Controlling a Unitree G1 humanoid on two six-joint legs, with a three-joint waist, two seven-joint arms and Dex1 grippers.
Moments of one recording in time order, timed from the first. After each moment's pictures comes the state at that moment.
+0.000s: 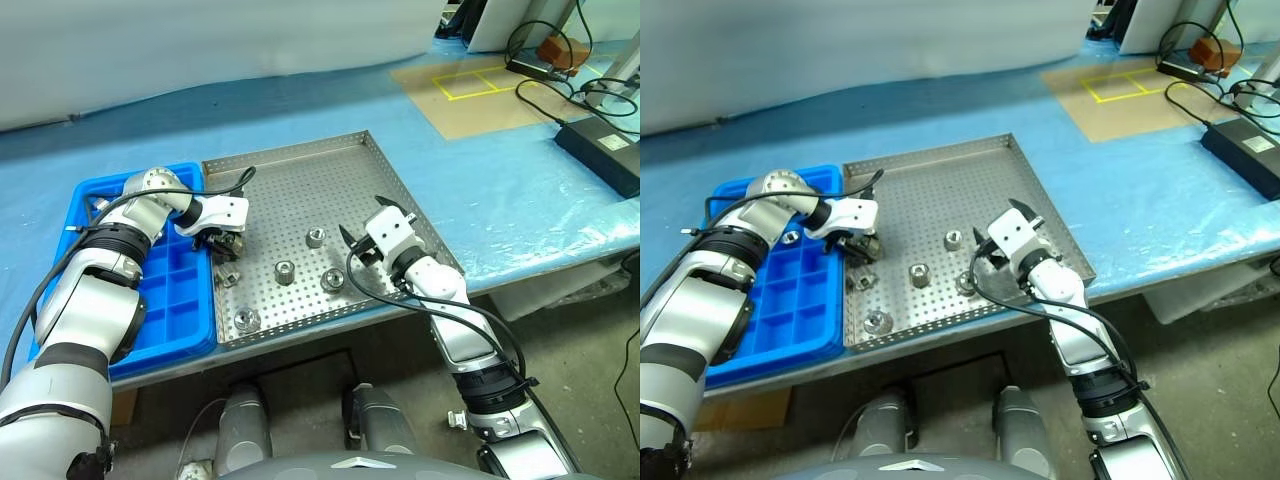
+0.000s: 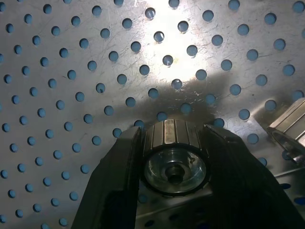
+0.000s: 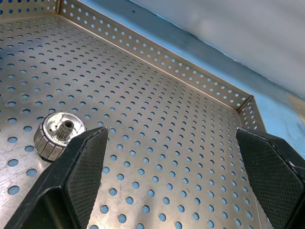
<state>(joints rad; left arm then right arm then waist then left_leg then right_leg) -1.05 0.61 -0.38 1.01 0.33 -0.30 -1.37 -0.29 -0.26 0.20 -0.15 -0.21 0.25 0.31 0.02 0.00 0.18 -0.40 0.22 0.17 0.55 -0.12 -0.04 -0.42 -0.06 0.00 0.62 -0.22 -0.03</state>
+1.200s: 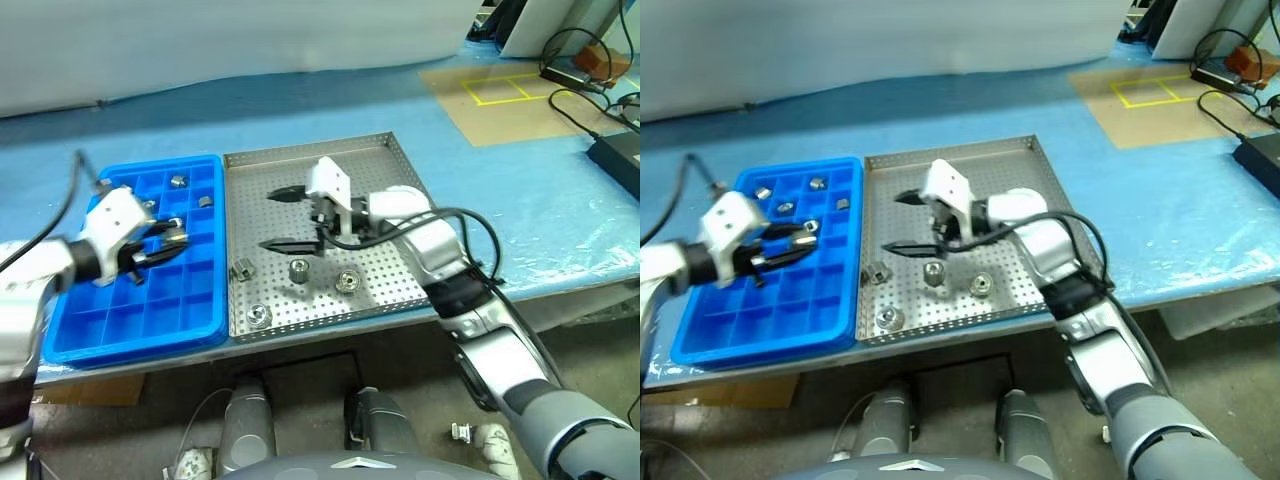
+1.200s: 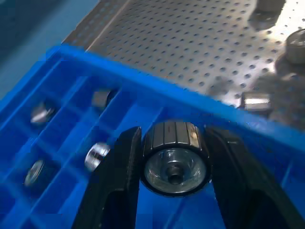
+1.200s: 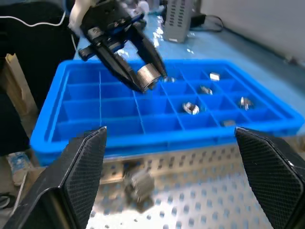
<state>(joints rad) -0.06 0.78 0.43 -0.34 -0.19 0.57 -0.97 -0.87 -0.20 0.33 0.24 0.21 0.26 1.08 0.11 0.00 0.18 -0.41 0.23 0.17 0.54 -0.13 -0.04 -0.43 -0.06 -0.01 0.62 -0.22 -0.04</state>
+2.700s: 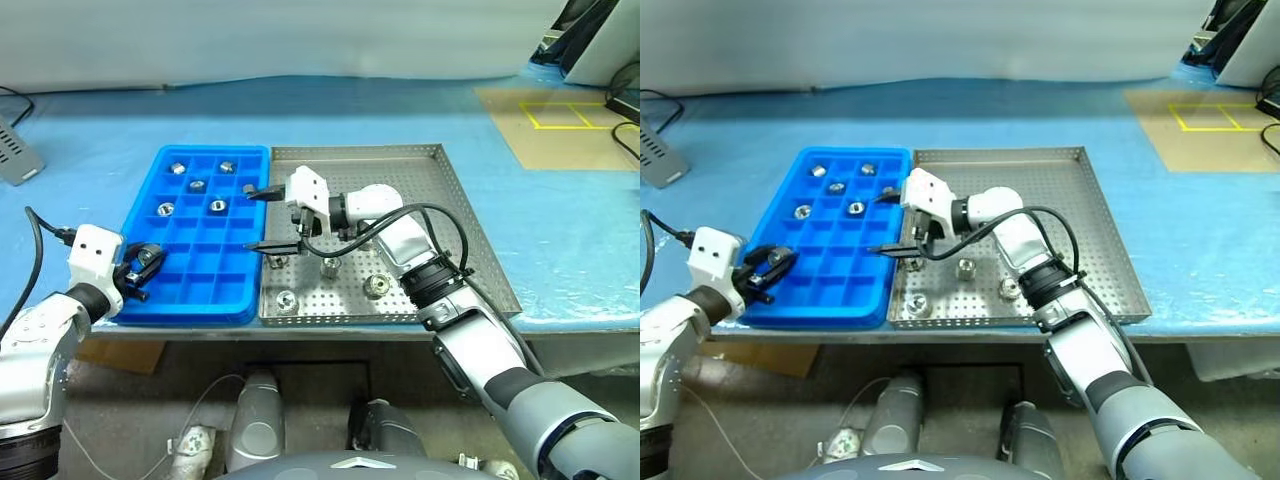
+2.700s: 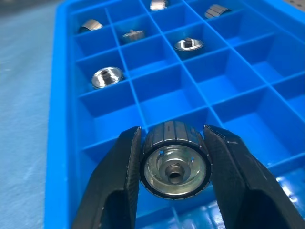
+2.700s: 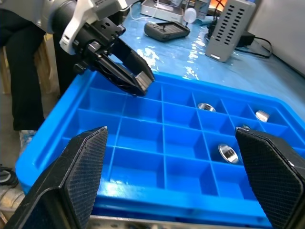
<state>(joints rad) 0.07 0.62 0.42 -0.32 -0.31 0.57 -0.61 -0.89 -0.16 0.35 0.42 0.11 0.04 1.09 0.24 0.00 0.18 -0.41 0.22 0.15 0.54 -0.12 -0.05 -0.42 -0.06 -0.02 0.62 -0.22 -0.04</state>
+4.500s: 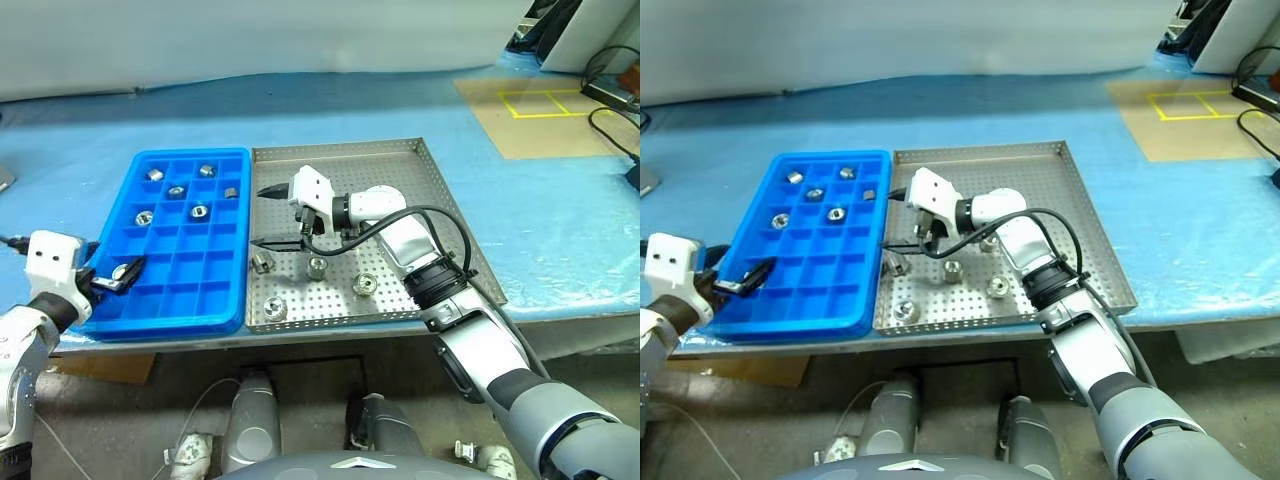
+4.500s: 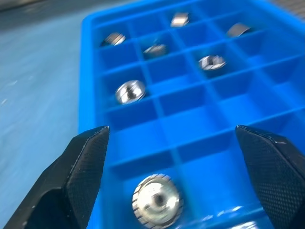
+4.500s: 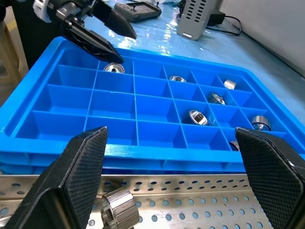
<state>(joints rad) 0.10 0.64 0.49 -0.37 -0.43 0.55 -0.55 -0.88 -0.17 0.34 0.41 0.08 0.05 1.03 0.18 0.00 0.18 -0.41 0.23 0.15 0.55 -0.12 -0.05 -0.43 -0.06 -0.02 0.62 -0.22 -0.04</state>
